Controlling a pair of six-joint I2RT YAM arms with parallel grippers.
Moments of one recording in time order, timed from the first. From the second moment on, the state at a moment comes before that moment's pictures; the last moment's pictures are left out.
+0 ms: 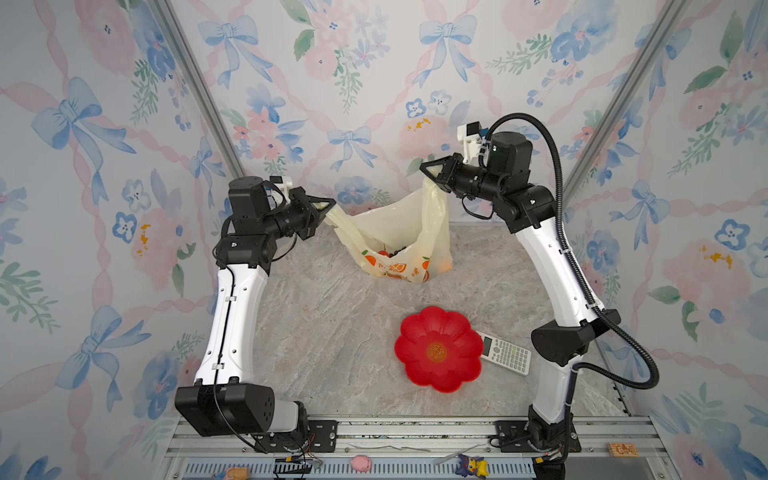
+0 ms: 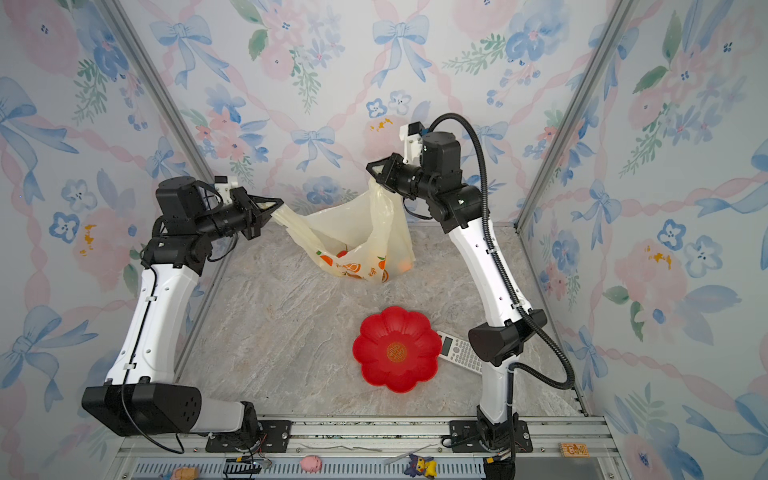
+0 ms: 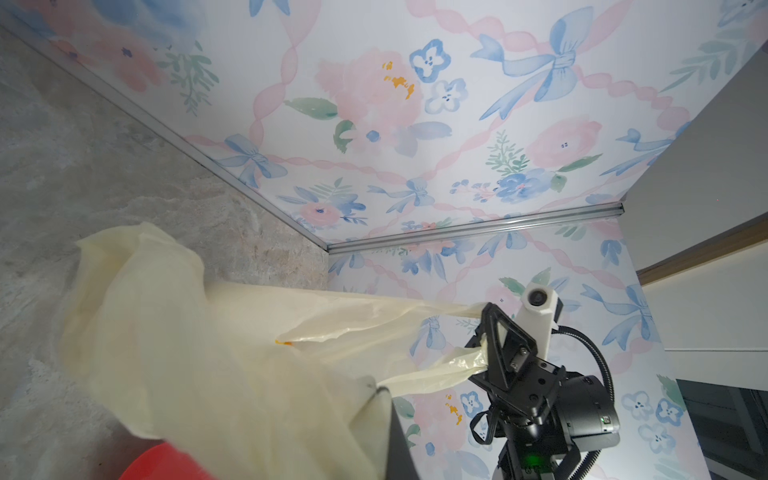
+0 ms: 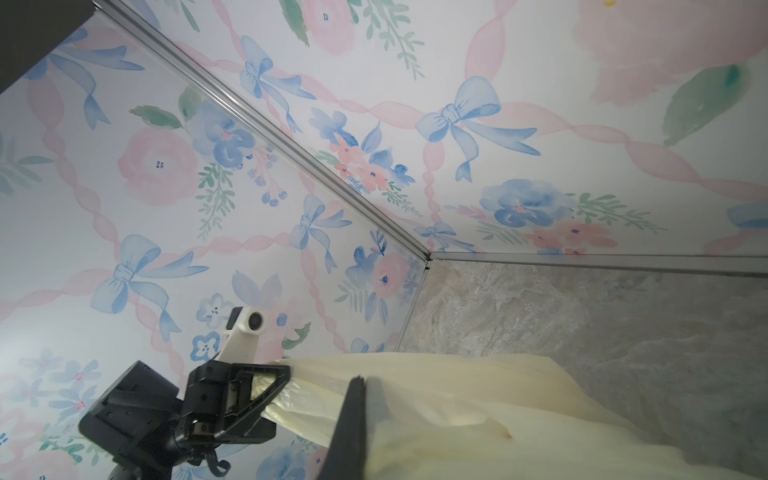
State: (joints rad) left arm 0.05 1.41 1.67 -0.47 0.78 -1.13; right arm 0.46 1.96 2.48 -0.68 -0.42 0.78
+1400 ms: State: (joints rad) left arm -0.24 1.57 1.80 -0.57 0.58 -0.97; right arm 0.37 1.89 2.36 -0.95 -0.33 0.56
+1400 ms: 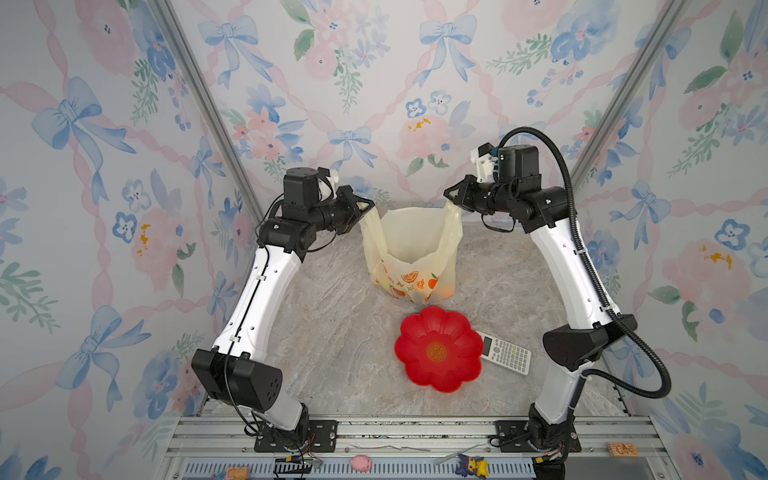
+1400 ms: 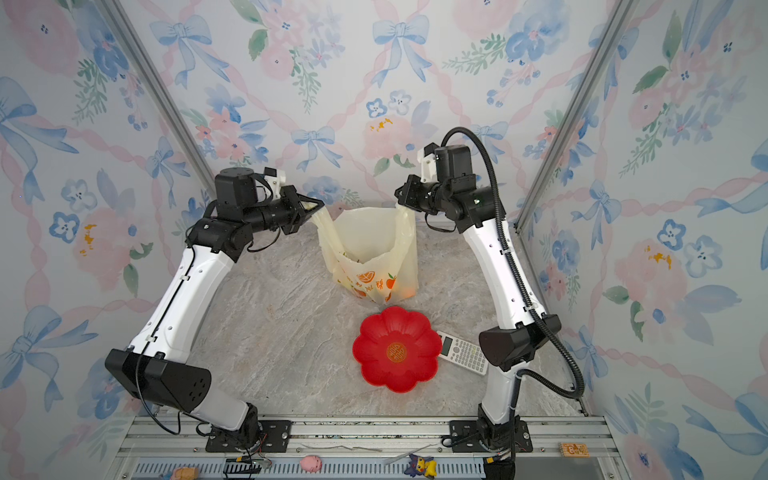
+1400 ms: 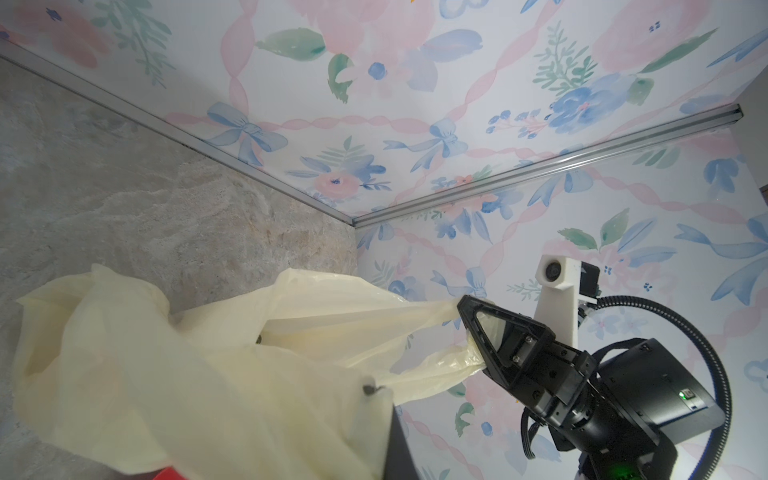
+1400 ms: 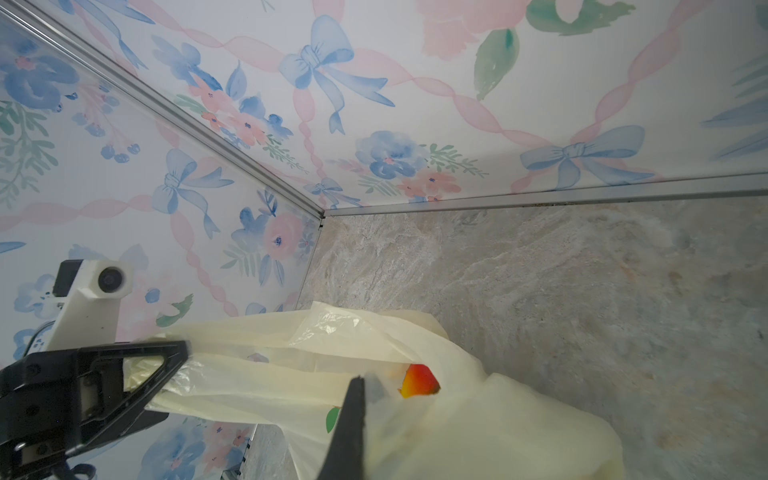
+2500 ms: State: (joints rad) left arm -0.66 1.98 1.98 -0.56 0.50 -0.80; right arm 0.25 2.08 2.21 -0.68 -0.41 0.78
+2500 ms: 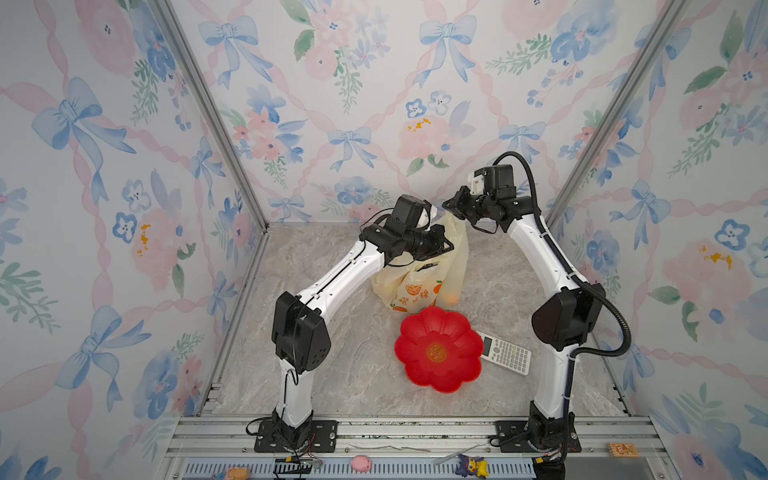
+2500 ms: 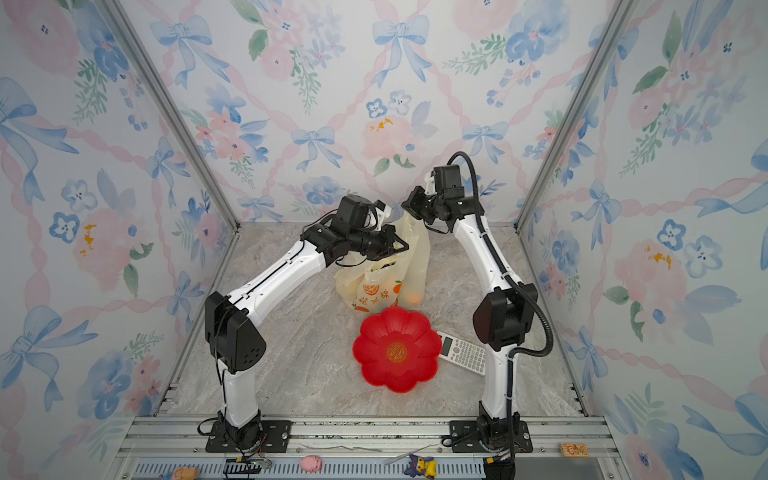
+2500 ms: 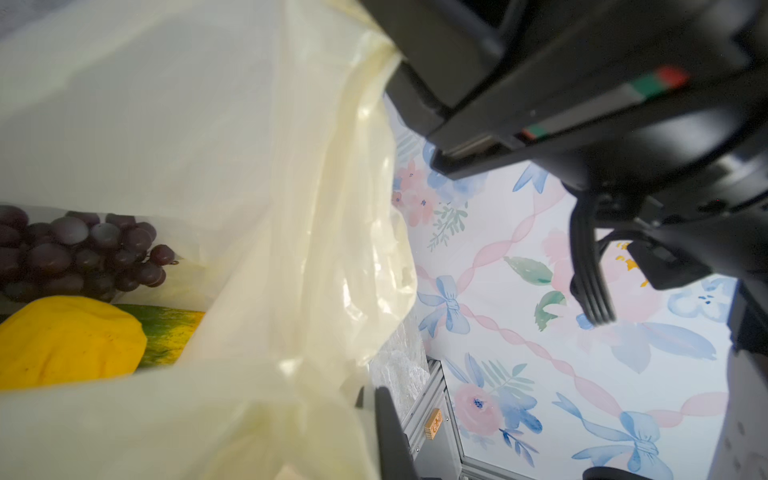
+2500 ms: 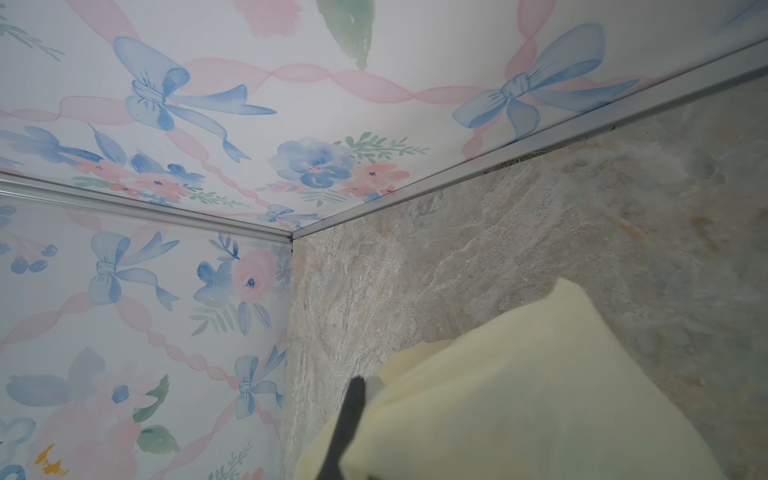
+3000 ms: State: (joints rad) left arm -0.72 2.17 2.06 -0.55 0.50 -0.75; right arm 0.18 2.10 1.97 -0.53 -0.42 0.85
